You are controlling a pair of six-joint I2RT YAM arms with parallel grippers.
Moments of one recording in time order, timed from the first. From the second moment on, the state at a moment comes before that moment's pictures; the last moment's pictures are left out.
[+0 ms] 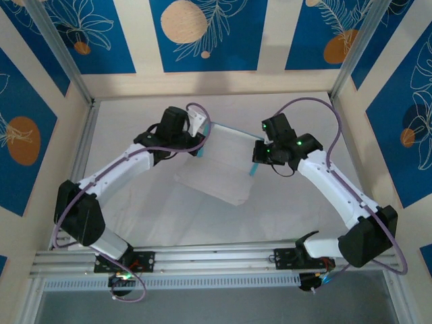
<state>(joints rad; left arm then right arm) -0.60 1.55 1.29 -0.43 0.12 0.03 0.49 1.31 1.25 -0.93 0.01 0.57</state>
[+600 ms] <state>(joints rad) -0.78 1.61 1.32 -0.36 -0.50 0.15 0.59 1.41 1.37 -1.02 0.12 0.82</state>
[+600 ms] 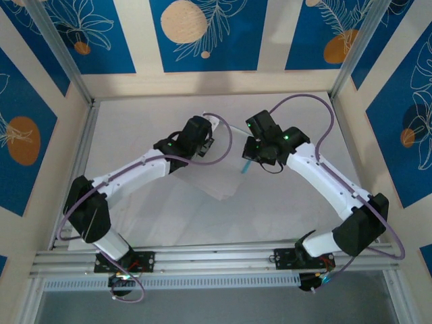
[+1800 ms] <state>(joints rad) -0.76 1.18 1.10 -0.54 0.06 -0.20 0.46 1.86 1.51 -1.27 -0.22 0.20</state>
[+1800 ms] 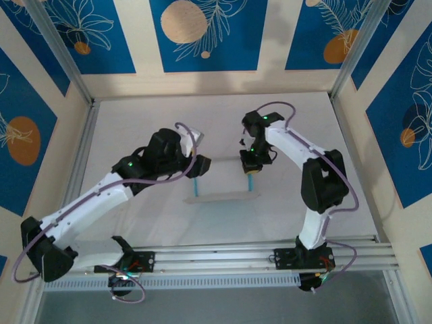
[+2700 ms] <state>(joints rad) -0.70 1.12 0.77 -0.41 0.07 -0.44 0.71 2.25 1.71 -1.41 0.37 0.25</state>
